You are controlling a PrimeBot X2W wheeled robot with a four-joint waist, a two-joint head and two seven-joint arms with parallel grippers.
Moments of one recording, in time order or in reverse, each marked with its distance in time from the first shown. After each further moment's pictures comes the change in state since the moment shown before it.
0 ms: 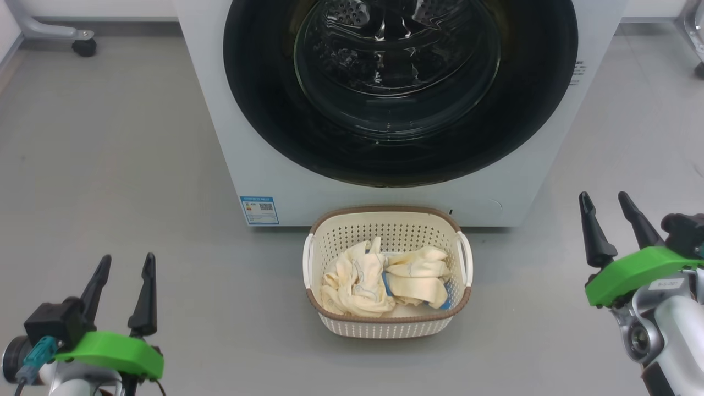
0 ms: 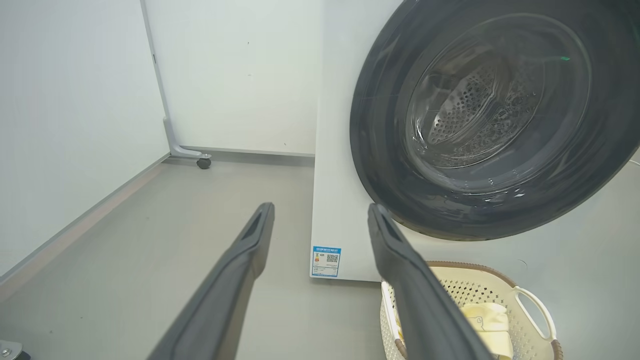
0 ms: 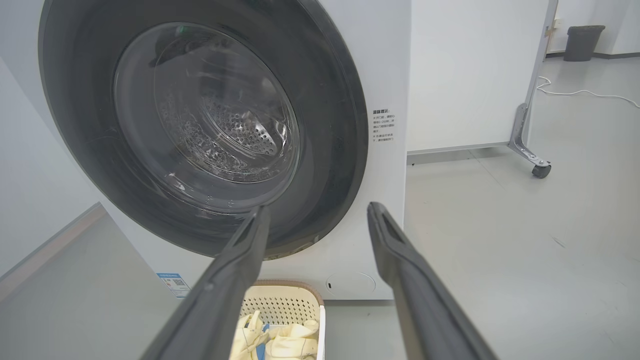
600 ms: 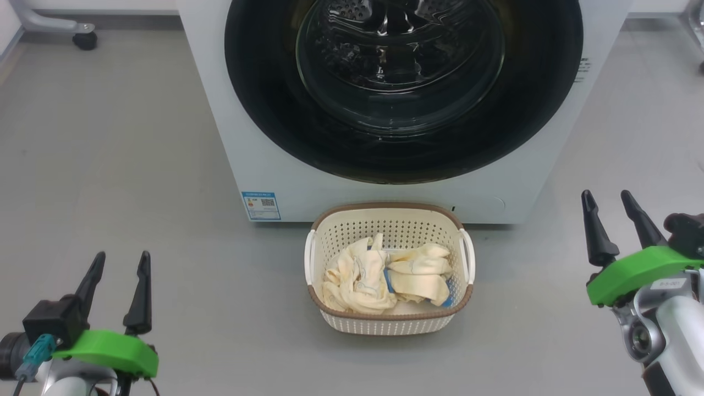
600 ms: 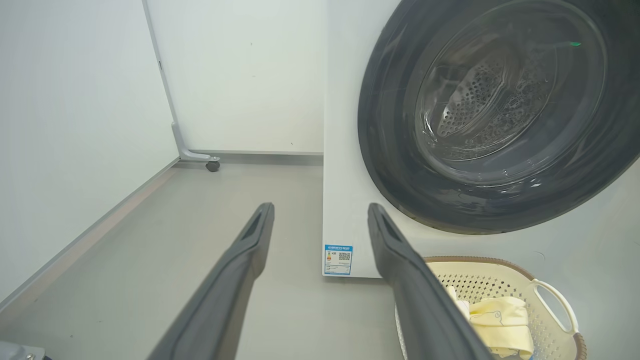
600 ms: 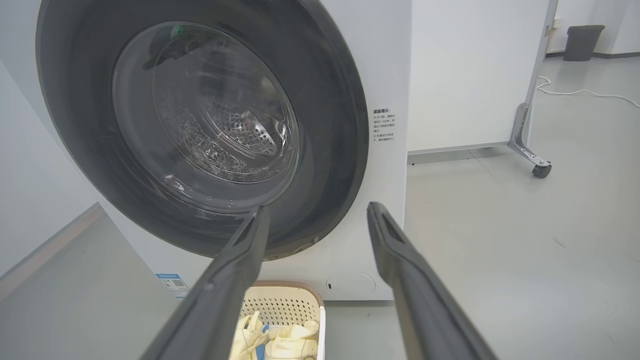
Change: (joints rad) left arm -0.010 0.000 0.024 0.012 0.057 0.001 0.000; right arm 0.007 0.004 -0.015 -0.015 -0.011 0.000 0.000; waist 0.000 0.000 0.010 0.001
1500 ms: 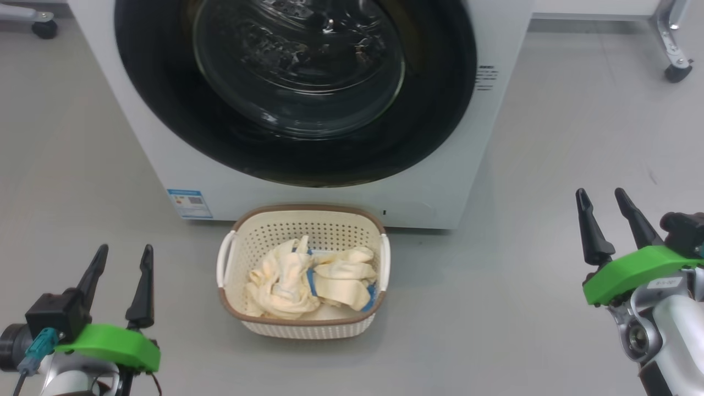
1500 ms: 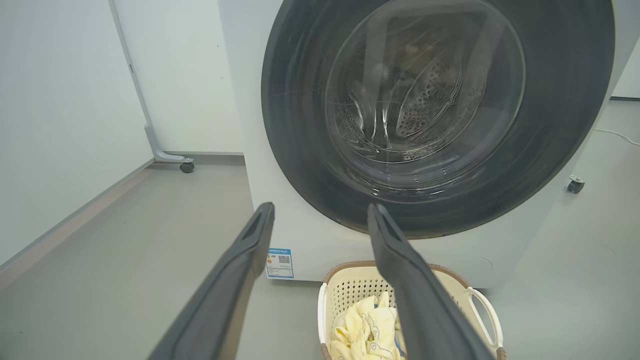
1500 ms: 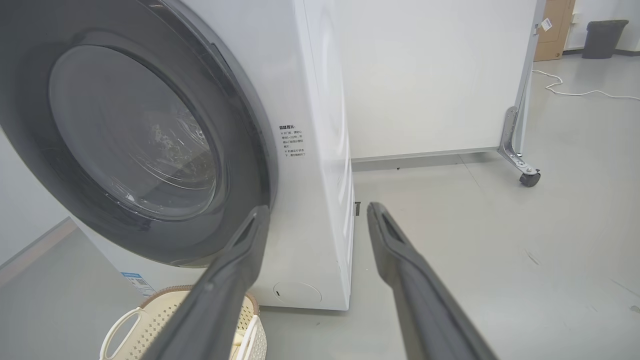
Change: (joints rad) left arm -0.019 -0.006 0.007 0.001 0.025 -0.001 0.000; right arm 0.000 0.012 -0.007 -0.008 -0.006 0.000 -0.002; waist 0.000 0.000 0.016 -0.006
